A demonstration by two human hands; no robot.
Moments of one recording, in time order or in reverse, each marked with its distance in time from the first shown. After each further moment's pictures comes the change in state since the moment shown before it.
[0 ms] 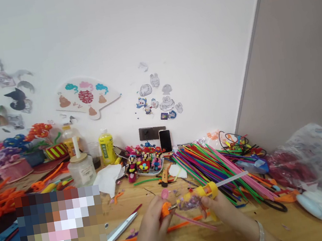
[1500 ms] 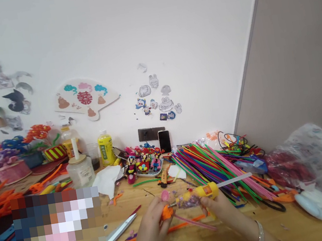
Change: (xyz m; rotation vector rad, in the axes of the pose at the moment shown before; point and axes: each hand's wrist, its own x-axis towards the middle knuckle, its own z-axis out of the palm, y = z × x) left_hand -0.002 -0.002 0.001 0.055 -0.052 0.031; right_hand 0.001 -0.004 -0.002 -0.052 0.092 0.011
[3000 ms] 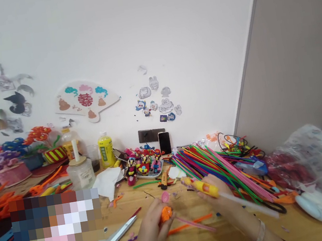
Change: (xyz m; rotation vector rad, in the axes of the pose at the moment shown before) left_hand 0.001 0.003 -0.004 -0.079 0.052 0.005; right_hand 0.006 -0.012 -0.019 -0.722 0.158 -0.227
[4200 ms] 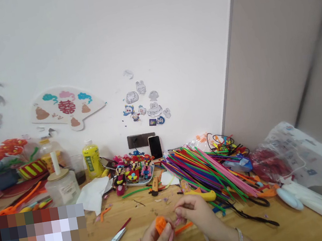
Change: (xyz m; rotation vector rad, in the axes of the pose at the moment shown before) left_hand -0.009 0.002 0.032 -0.746 -0.083 -0.514; right_hand -0.008 -0.027 0.038 0.816 -0.172 0.278
